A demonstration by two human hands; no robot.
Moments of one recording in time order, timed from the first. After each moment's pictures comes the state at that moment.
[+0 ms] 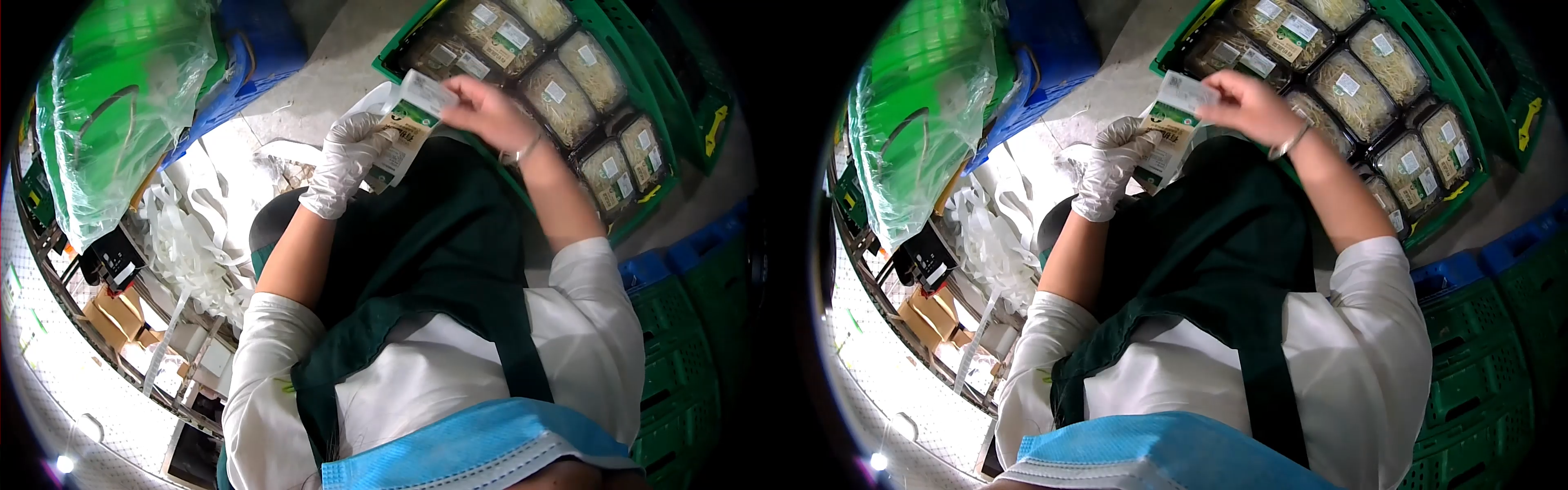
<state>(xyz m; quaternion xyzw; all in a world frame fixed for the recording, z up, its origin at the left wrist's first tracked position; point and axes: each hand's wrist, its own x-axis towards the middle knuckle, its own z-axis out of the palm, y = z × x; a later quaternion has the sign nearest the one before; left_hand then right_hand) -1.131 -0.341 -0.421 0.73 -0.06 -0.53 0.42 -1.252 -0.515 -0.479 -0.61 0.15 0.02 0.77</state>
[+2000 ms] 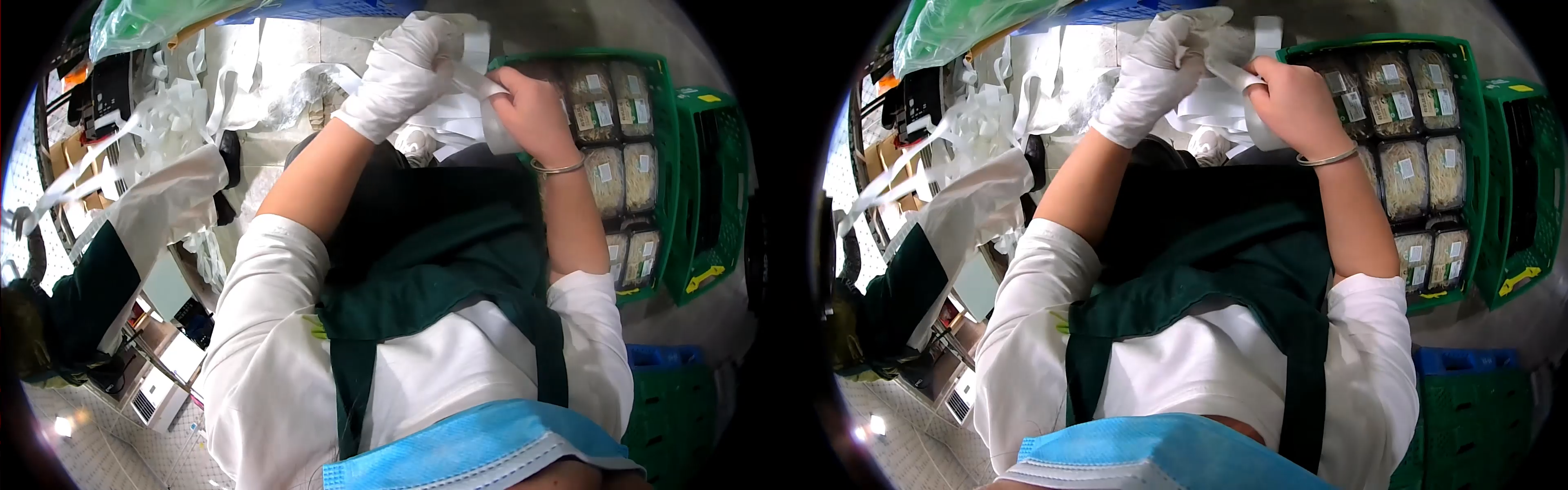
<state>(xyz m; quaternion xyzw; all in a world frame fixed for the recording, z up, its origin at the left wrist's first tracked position) -1.080 -0.302 -0.382 0.83 -0.37 -0.10 0.41 -1.168 -0.456 -0.405 -0.89 0.05 0.00 0.46</state>
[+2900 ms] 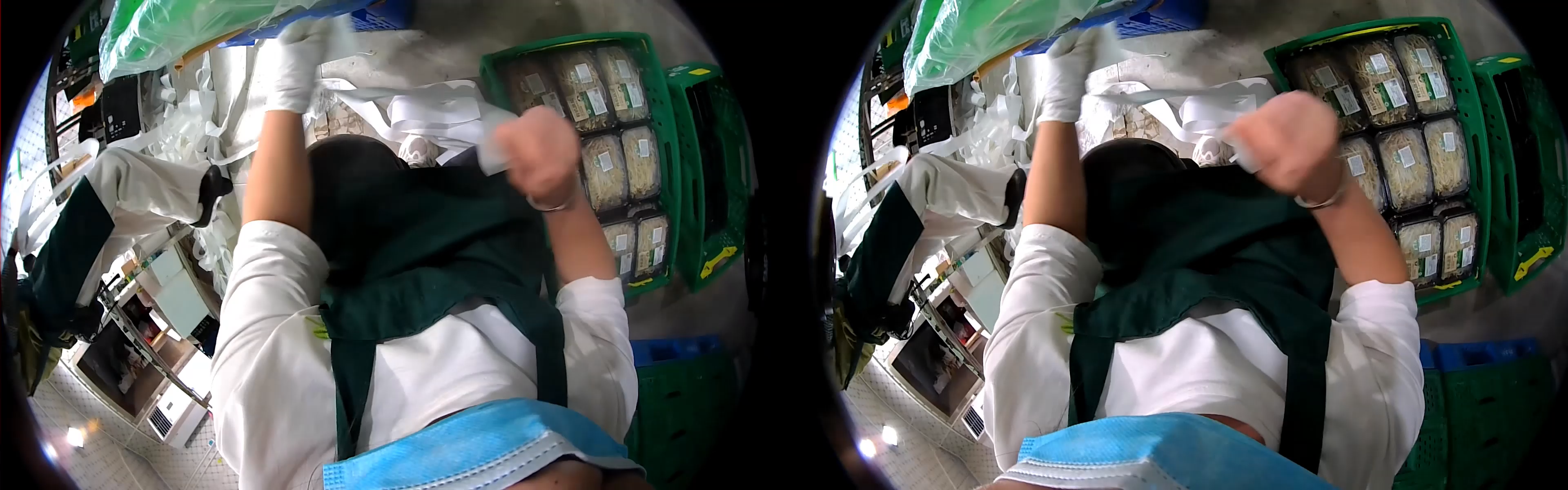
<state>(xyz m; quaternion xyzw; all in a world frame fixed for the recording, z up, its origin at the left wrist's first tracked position) -1.021 -0.238 -0.391 0.91 -0.08 -0.06 0.40 -1.215 -0.462 -0.385 -0.83 -0.16 -0.36 0.39</state>
